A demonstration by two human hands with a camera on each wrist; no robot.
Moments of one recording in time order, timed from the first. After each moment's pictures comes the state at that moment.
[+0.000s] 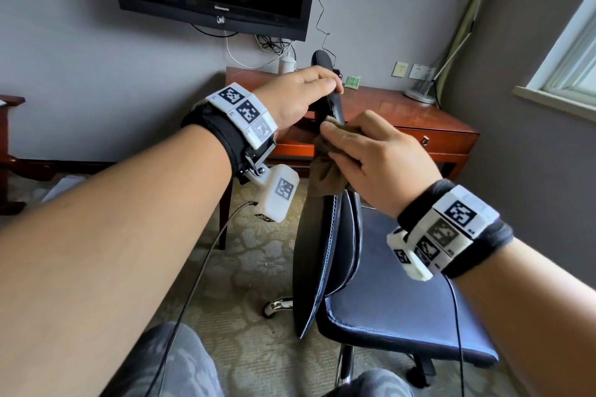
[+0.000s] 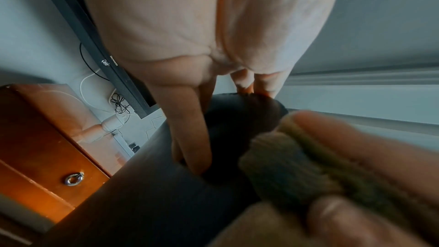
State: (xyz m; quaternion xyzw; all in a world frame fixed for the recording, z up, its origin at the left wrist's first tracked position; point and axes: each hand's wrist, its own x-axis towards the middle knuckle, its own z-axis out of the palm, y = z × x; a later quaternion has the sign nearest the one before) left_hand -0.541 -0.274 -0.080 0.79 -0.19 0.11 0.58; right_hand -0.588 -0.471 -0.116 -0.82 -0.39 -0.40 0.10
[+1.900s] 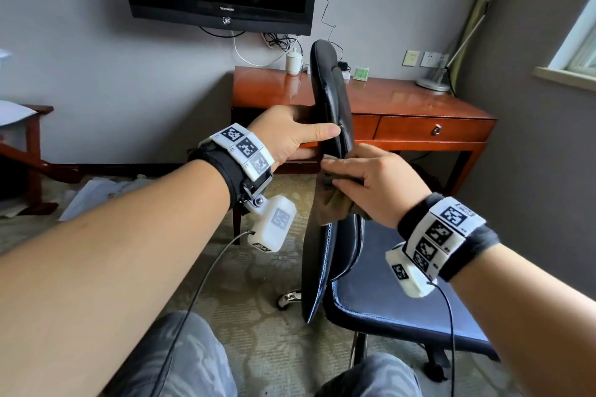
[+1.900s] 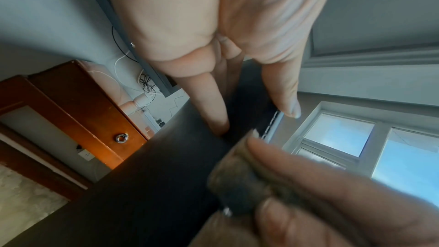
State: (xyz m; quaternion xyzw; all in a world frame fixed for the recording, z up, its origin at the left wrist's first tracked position) left_hand -0.554 -0.288 -0.143 0.70 -0.12 0.01 0.71; right_hand -0.580 -0.504 -0.168 -0.88 -0.37 -0.23 0.18
